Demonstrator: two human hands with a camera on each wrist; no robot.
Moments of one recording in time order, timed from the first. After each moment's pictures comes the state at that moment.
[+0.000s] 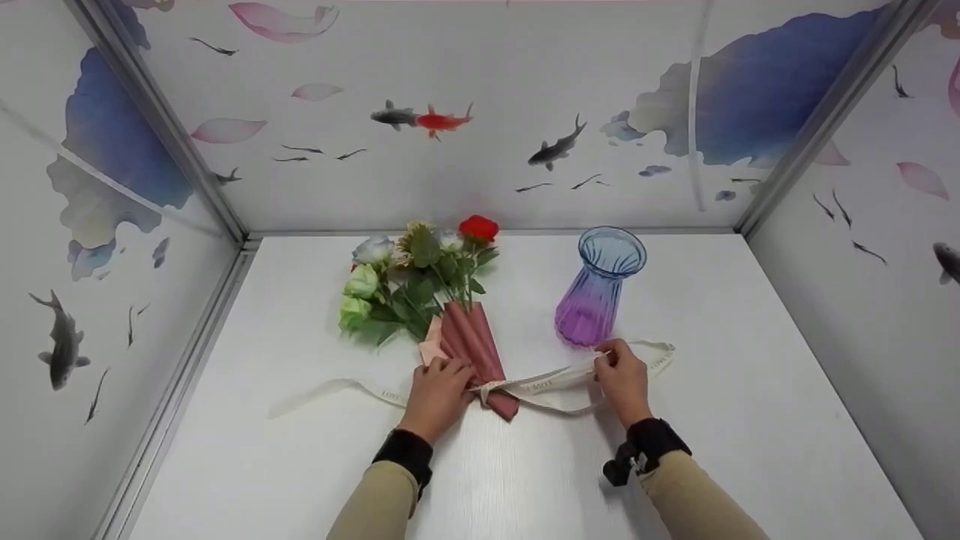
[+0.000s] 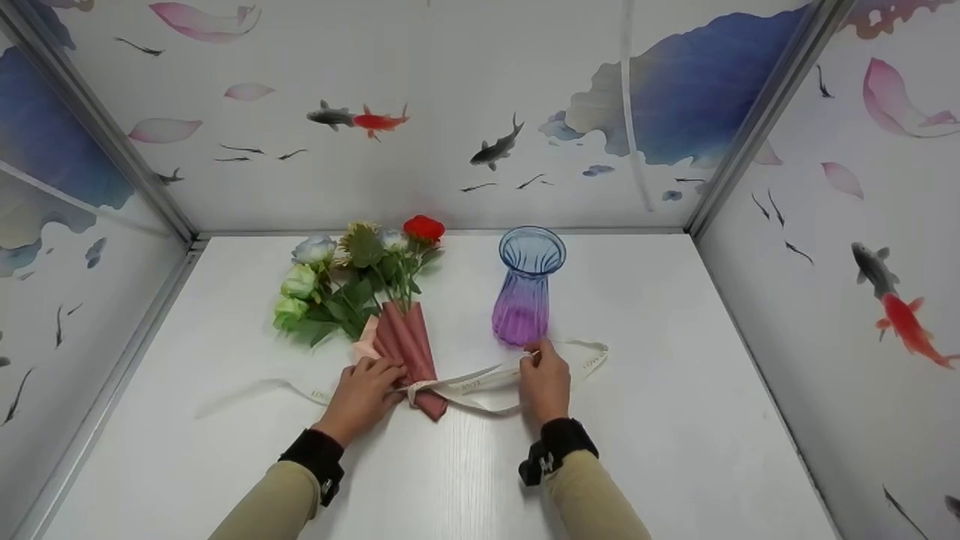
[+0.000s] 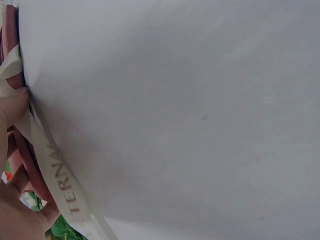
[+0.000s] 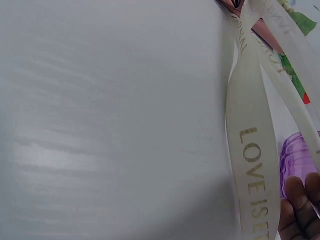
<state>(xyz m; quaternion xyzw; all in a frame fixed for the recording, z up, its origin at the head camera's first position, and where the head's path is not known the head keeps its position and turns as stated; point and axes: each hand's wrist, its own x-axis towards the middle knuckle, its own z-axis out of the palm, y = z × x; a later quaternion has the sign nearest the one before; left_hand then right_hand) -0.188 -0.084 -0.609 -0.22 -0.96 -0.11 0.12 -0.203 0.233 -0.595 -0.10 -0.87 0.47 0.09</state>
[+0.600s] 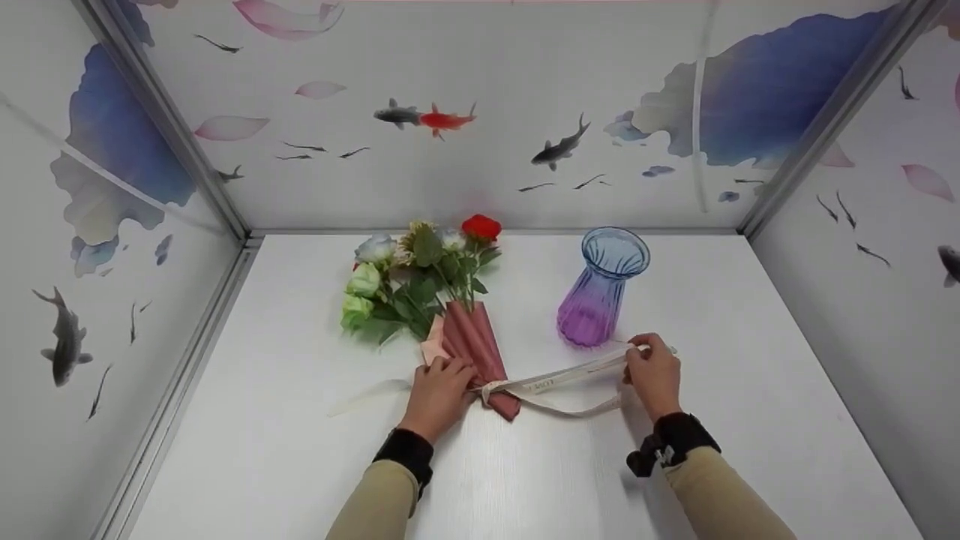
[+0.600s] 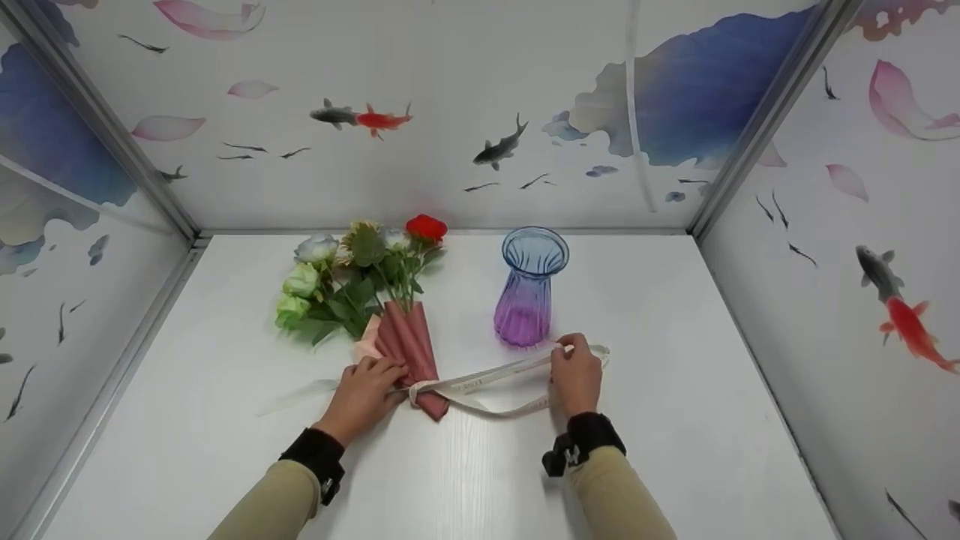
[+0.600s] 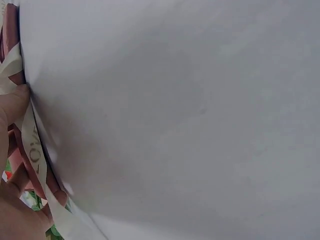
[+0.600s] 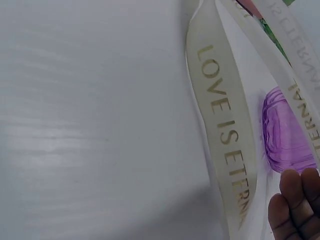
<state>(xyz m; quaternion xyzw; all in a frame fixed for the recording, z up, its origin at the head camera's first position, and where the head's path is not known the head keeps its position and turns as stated) -0.188 -0.085 -0.608 -0.22 -0.96 -0.11 0.11 -0.206 0.271 -0.577 -0.15 -0.85 0.50 0.05</state>
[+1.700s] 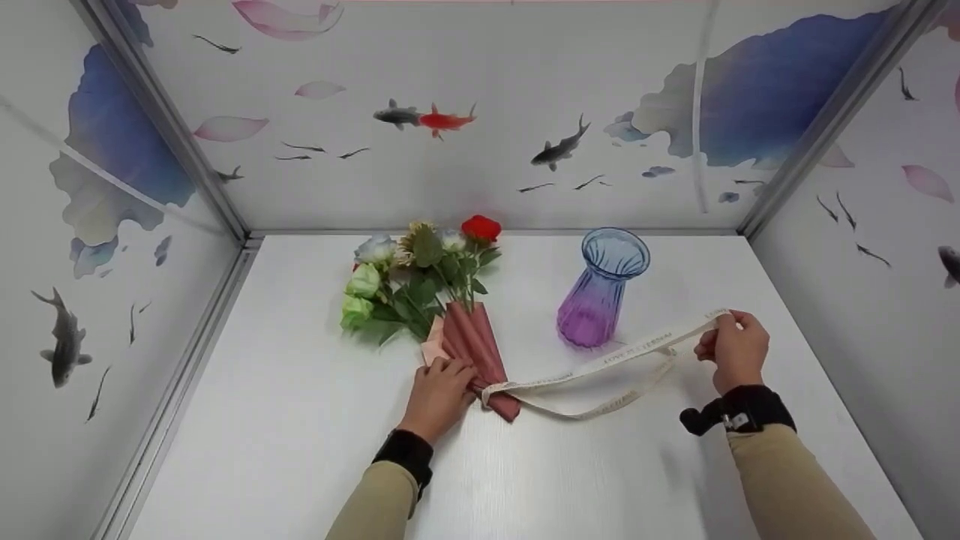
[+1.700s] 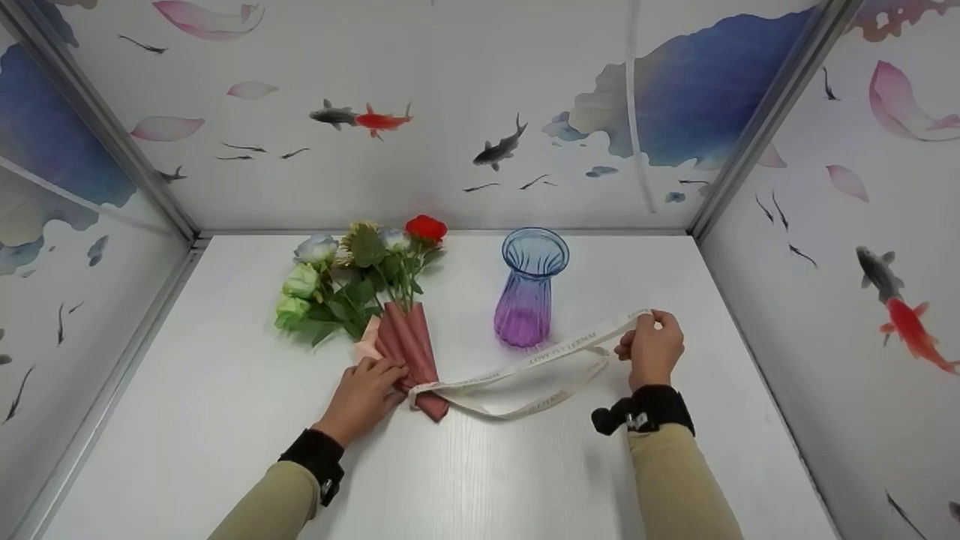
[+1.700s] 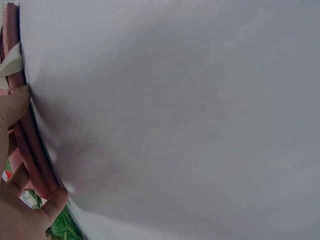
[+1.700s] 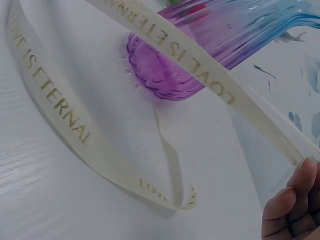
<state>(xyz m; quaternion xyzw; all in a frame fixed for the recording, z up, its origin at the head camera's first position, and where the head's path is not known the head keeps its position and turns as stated) -0.190 -0.087 -0.612 -0.22 -0.96 -0.11 0.12 -0.215 0.354 -0.508 -0.27 -0.64 0.71 0.10</state>
